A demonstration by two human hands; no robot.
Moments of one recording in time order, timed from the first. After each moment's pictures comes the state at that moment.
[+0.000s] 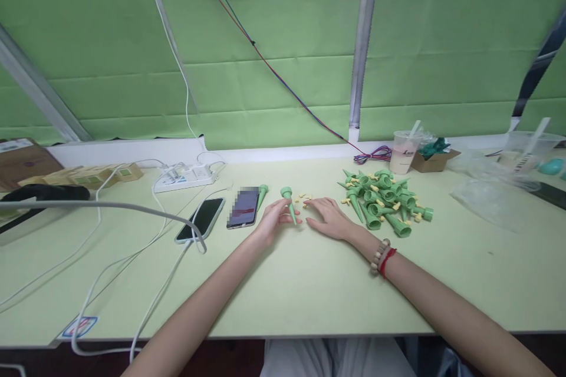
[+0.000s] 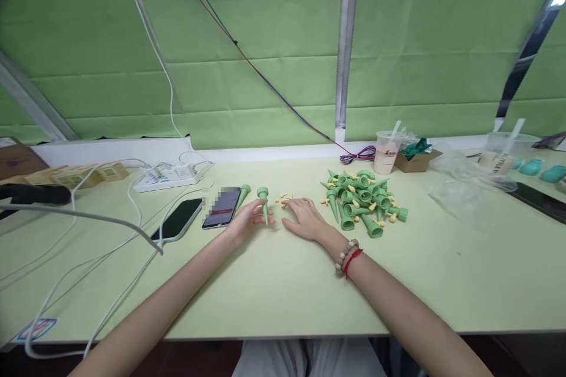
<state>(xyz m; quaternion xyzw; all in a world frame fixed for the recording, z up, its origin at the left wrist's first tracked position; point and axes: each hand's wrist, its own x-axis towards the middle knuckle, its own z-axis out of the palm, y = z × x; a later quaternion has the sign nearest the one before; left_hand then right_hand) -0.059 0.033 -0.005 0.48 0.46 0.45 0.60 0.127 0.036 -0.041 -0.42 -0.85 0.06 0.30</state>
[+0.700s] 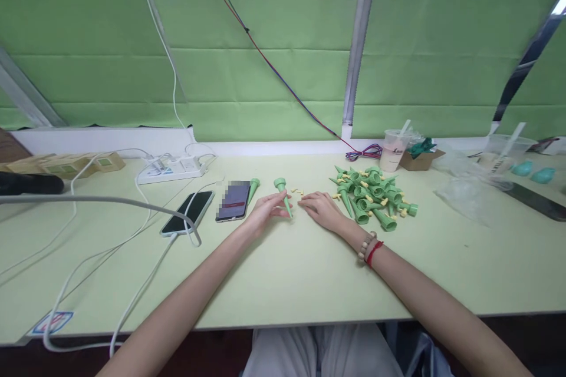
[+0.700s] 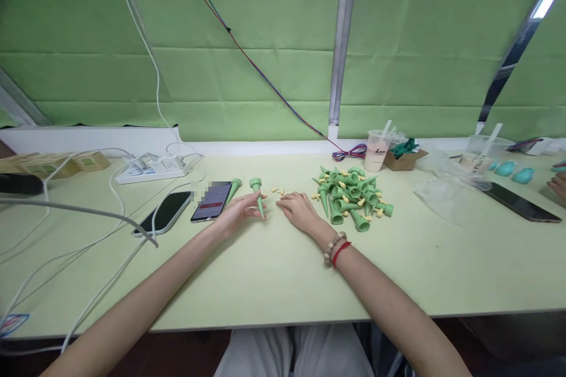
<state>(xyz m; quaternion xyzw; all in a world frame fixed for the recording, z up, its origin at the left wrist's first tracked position) -0.060 0.033 0.001 0.54 0.44 0.42 0.58 0.134 0.043 -0.040 -0.44 -0.85 0.01 0.28</state>
